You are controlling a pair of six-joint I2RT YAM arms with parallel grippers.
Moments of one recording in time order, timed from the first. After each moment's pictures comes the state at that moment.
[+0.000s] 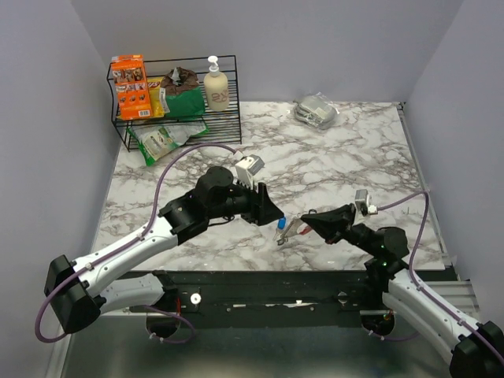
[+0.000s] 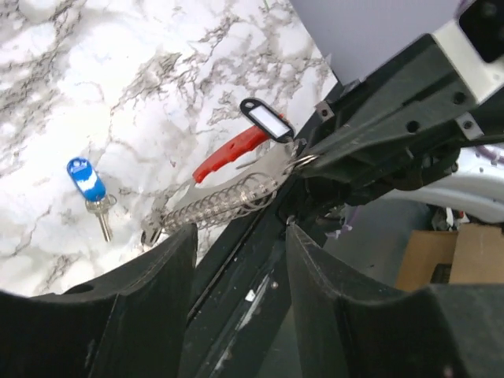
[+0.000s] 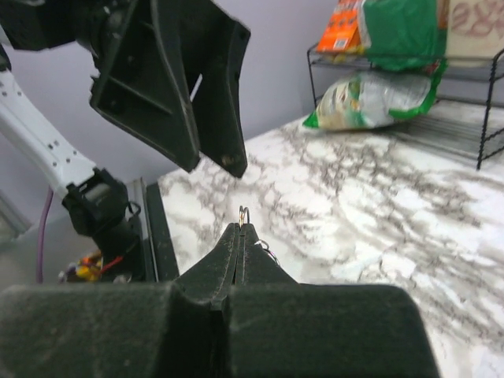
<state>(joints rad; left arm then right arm) -0.87 1.10 0.92 -0.19 0.31 -0.62 0.49 0.53 0.06 0.87 -0.58 0.46</state>
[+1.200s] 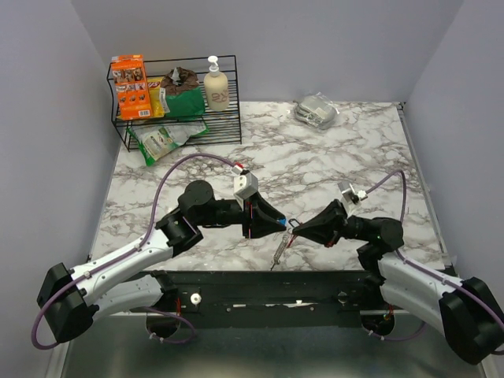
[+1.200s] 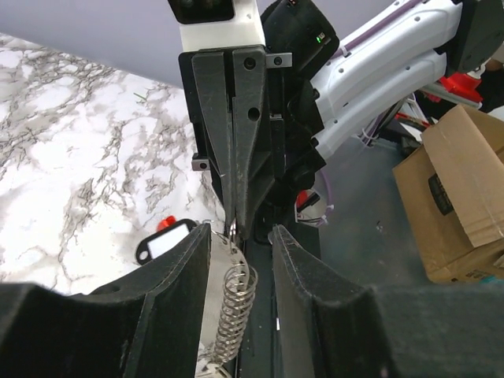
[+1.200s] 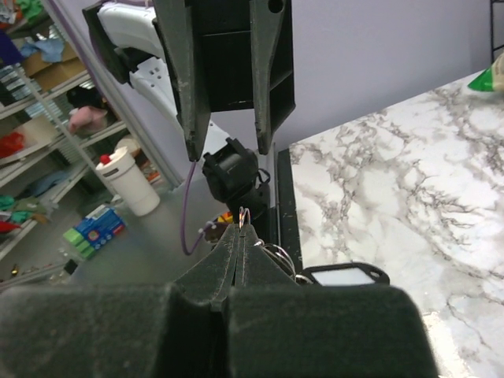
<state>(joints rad) -0.87 0.98 0.68 0.35 0.67 -0.35 0.49 0.90 0.13 1.28 -0.93 0.82</state>
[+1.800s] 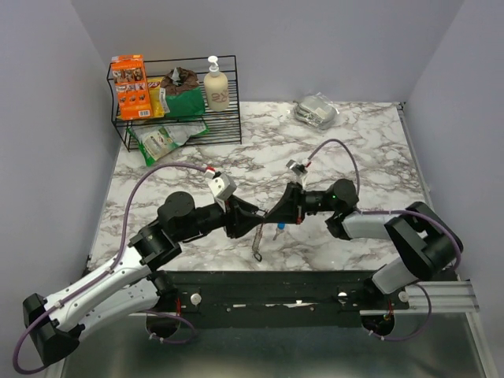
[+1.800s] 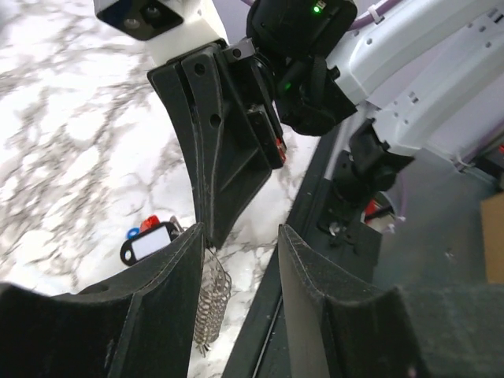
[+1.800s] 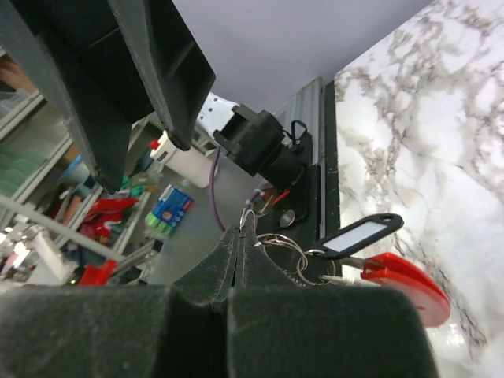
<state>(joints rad) -0.86 0.75 0.65 0.03 0.35 -0.30 0.57 1.48 0.46 1.31 -1.08 0.99</state>
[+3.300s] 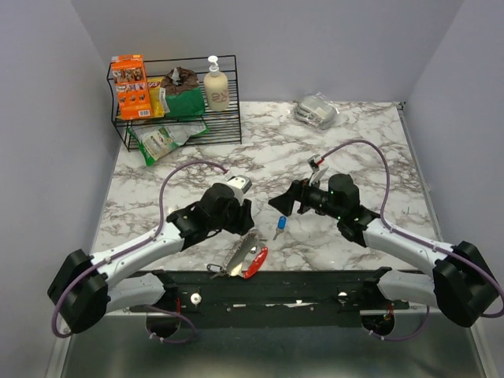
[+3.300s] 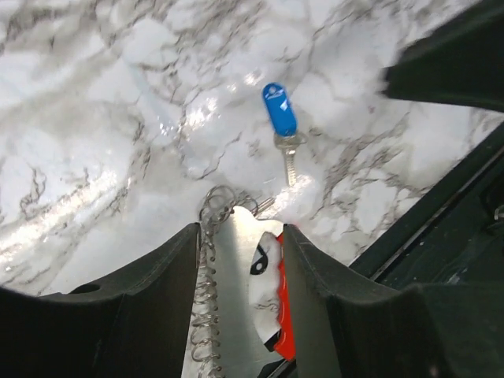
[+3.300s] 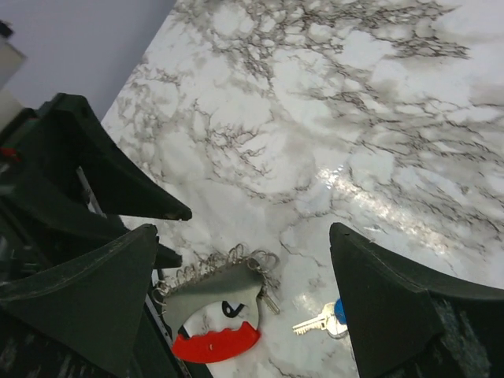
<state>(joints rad) -0.80 1.04 0.63 -0.19 0.06 -0.38 0.63 1.20 0.55 0.41 -0.33 0.51</state>
